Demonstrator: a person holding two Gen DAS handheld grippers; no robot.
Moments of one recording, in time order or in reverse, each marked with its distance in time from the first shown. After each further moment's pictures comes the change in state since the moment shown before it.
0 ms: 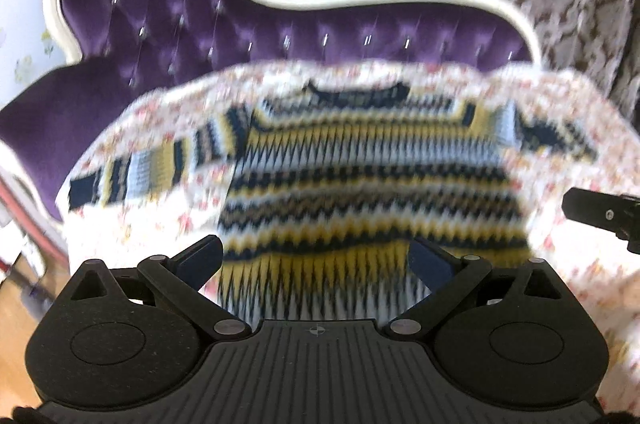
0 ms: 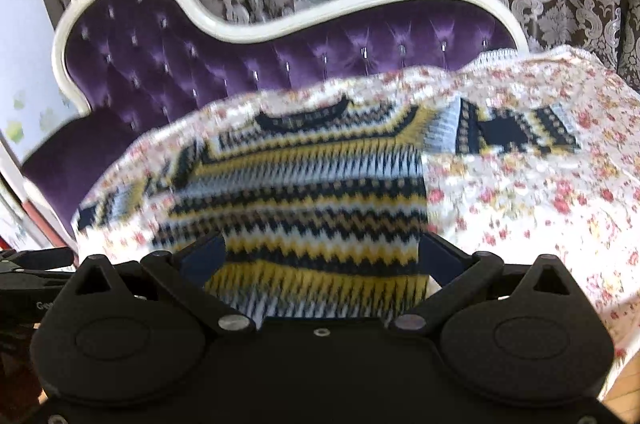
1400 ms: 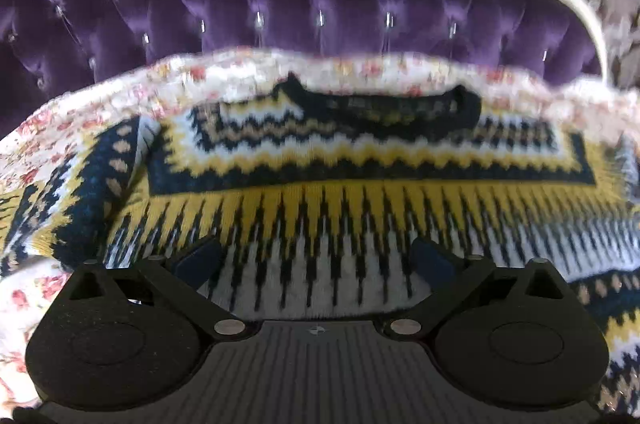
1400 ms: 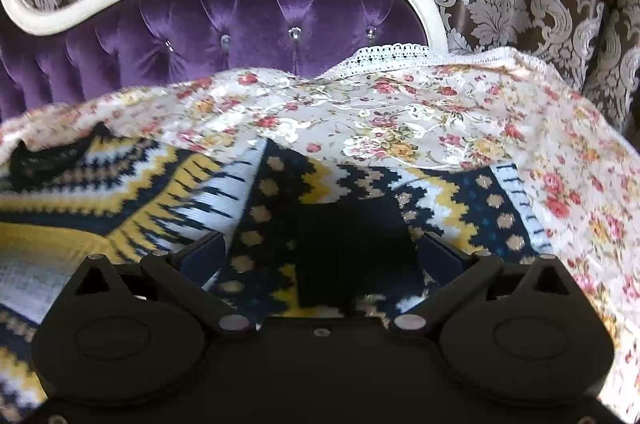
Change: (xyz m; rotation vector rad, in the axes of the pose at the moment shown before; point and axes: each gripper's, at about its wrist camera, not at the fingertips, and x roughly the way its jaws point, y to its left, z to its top) left arm 0.275 -0.008 0.046 -0.062 -0.062 -0.053; right arm 0.236 -0.185 0.076 -0.076 0.029 -0.367
